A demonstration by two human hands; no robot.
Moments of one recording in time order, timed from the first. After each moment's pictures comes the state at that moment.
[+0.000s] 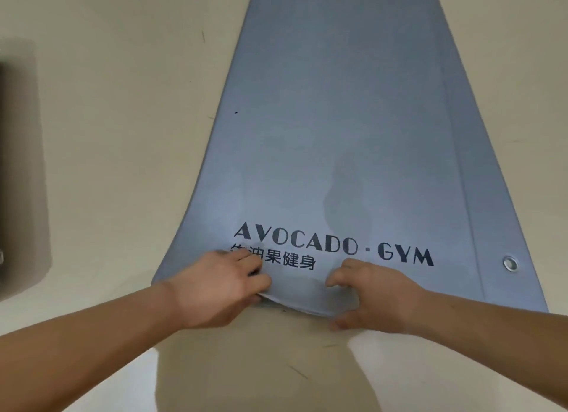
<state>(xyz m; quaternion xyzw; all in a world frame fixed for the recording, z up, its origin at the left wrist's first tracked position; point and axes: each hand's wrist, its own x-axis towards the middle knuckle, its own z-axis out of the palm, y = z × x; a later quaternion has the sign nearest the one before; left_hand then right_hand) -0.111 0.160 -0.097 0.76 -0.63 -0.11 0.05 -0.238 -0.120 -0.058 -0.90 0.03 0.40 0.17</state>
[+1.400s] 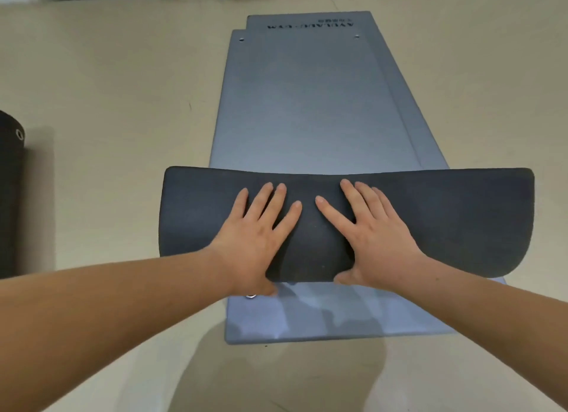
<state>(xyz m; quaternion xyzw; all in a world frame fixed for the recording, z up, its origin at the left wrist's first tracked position) -0.093 0.022 0.017 0.84 -0.49 -0.10 -0.20 -0.207 -0.192 0.003 -0.99 0.03 0.10 -0.08</state>
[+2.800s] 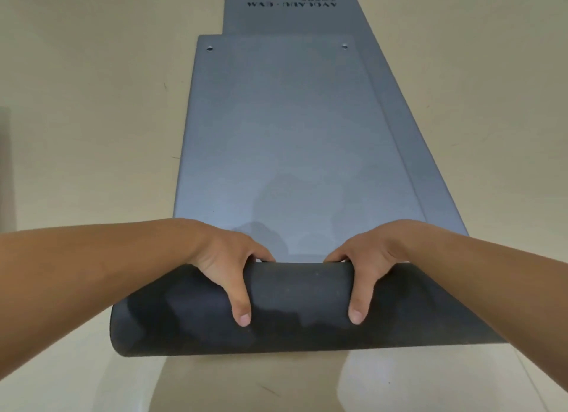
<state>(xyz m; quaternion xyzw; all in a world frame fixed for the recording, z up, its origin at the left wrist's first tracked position) -0.085 0.032 0.013 0.77 -0.42 -0.48 -0.04 -0.203 -0.213 0.007 -0.77 0.09 0.59 0.21</state>
